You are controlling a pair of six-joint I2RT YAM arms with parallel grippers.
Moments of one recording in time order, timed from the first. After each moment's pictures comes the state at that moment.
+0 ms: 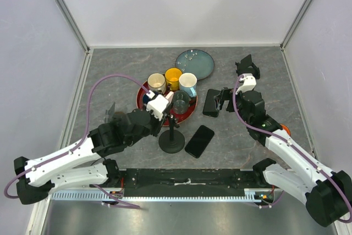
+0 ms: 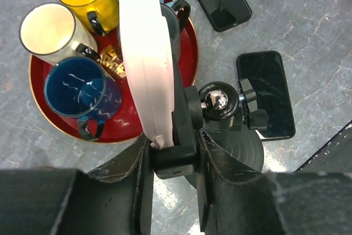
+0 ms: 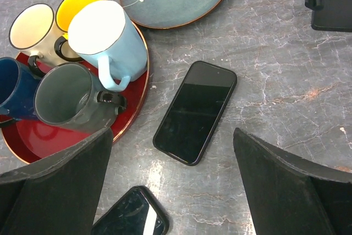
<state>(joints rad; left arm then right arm) -1.09 0.85 0.88 -0.50 -0.41 -0.12 0.45 0.93 0.59 0.01 0.14 0.33</state>
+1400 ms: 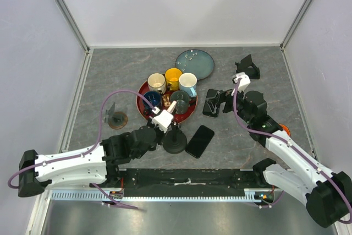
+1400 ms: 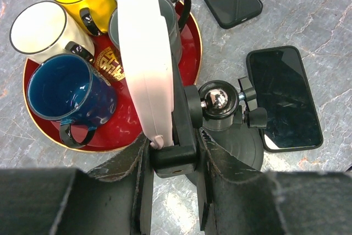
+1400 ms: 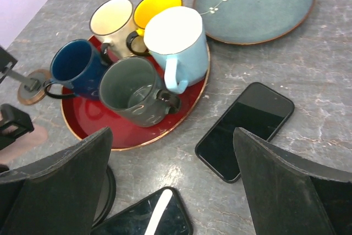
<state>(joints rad) -1.24 0.83 0.58 -0.18 -0.60 -0.09 0.45 0.92 0.58 0.11 -0.10 0.27</state>
